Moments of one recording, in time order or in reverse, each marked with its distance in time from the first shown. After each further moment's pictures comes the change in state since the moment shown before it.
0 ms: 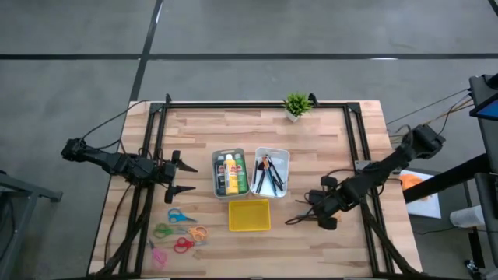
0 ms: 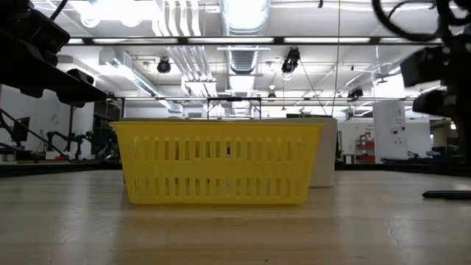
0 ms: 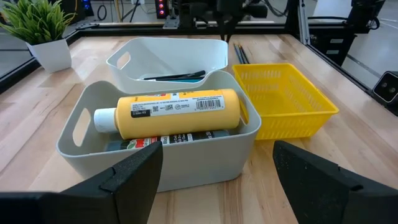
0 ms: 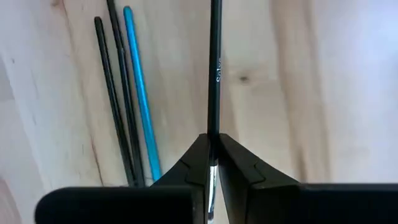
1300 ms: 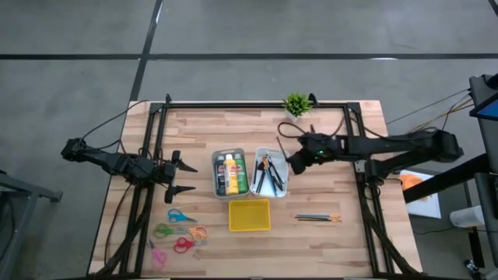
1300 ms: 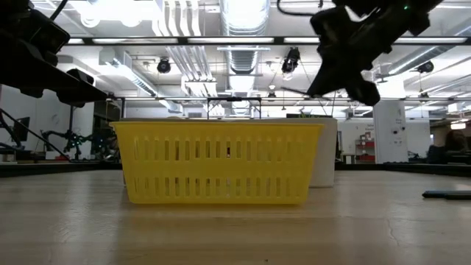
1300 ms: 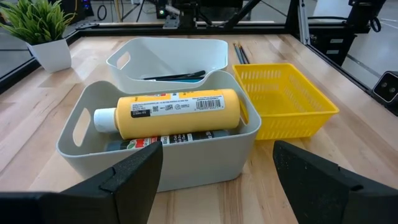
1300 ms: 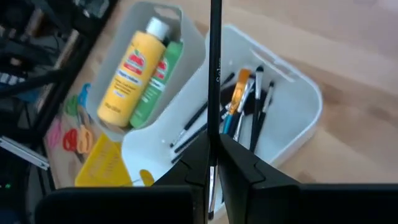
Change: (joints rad) left arm 0.000 0.000 0.000 0.000 0.000 0.000; right arm -0.641 -0.244 0.003 0.458 -0.077 0.183
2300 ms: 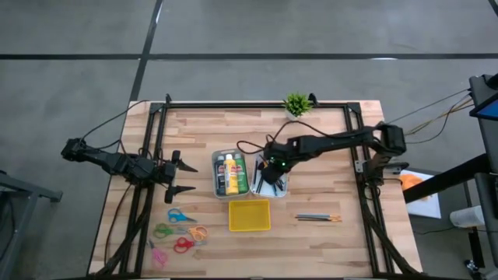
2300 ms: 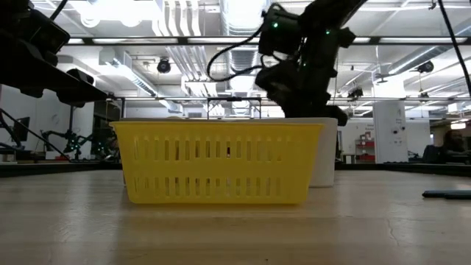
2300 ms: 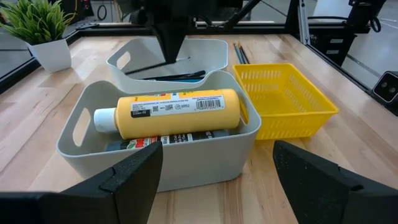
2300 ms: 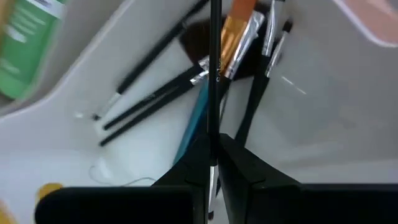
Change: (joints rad) left arm 0.000 0.000 0.000 0.000 0.000 0.000; right arm -0.002 0.611 0.455 -0.369 -0.102 -0.103
